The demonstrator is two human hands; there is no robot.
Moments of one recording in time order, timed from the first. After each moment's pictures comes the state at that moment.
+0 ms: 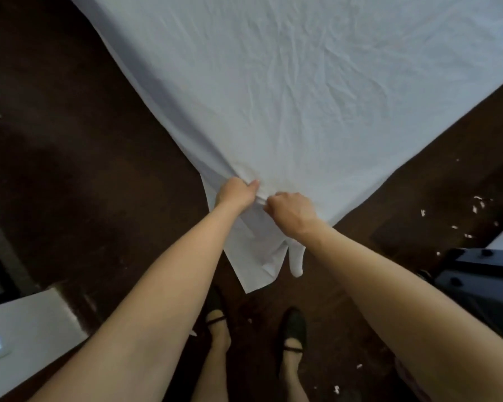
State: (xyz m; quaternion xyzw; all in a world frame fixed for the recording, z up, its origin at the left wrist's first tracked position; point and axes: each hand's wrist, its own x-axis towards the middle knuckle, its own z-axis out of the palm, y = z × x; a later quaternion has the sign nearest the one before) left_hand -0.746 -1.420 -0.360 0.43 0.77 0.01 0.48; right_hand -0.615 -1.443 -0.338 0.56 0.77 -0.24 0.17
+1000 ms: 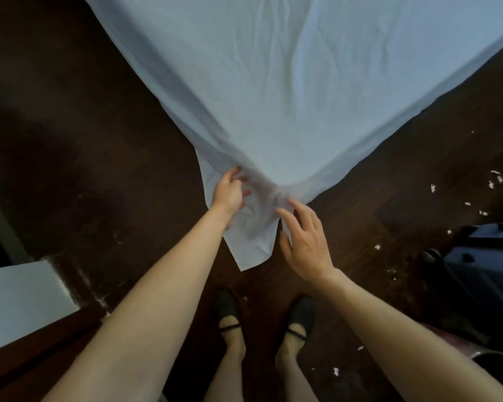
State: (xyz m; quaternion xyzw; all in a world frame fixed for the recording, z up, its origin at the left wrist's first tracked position) left_hand -0.709 -1.520 -0.395 0.23 0.70 0.28 0.62; right_hand -0.540 -1.609 -0.414 0.59 0.76 -0.20 -0.16
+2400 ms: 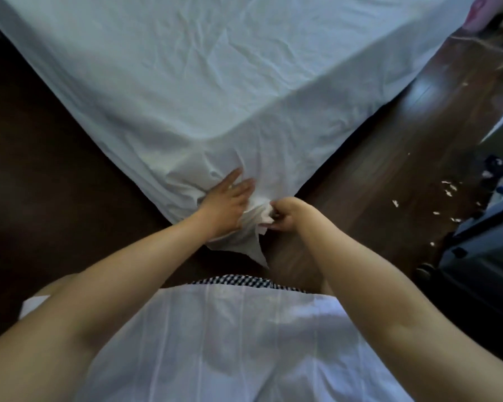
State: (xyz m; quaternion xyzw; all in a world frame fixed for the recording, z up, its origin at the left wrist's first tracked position) left_hand -0.615 -1.544 -0.515 0.90 0.32 -0.22 -0.21; right_hand -0.453 -1.538 -0.542 0.63 0.13 -0.72 -0.27
